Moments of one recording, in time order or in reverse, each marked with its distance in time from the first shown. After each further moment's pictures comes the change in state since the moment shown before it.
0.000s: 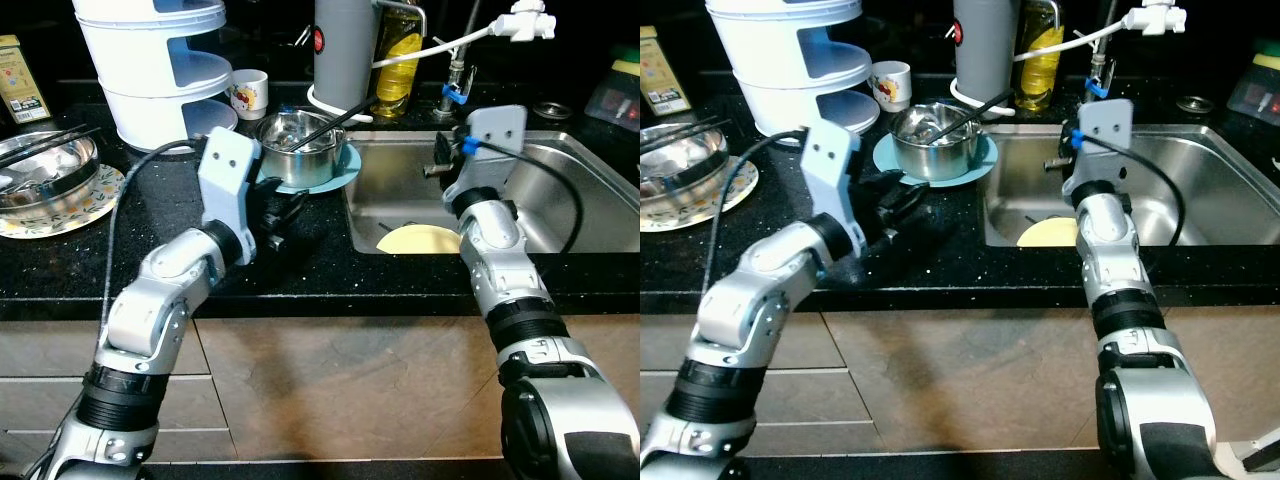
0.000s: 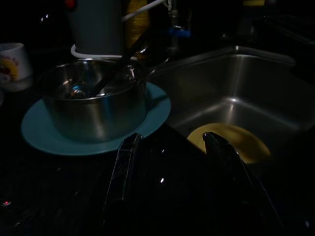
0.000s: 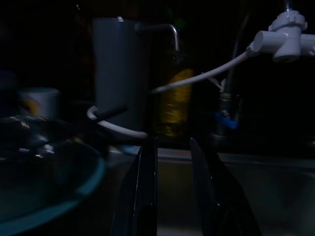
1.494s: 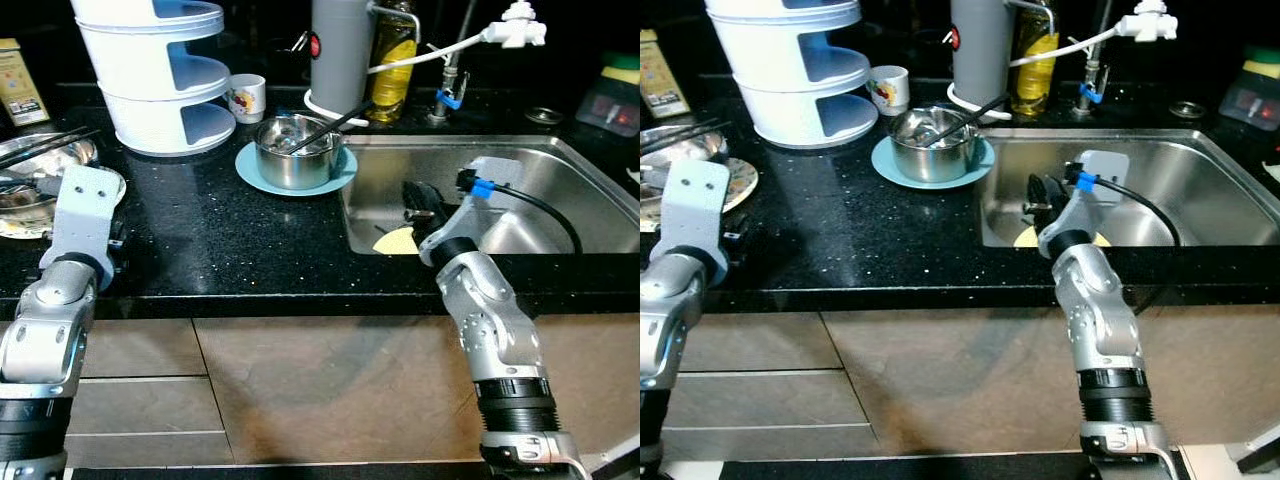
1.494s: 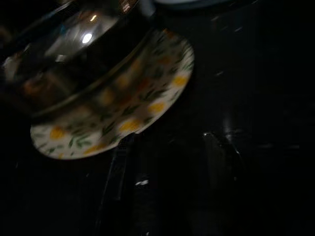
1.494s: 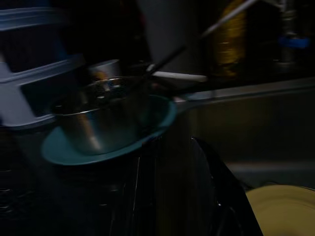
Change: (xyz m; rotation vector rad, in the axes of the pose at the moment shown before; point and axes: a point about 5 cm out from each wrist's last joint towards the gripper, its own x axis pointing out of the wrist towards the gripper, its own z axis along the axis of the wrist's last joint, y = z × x) left arm -0.090 0.118 -0.038 0.281 0.411 0.849; right arm -0.048 0.037 -0.016 0.320 0.187 0.117
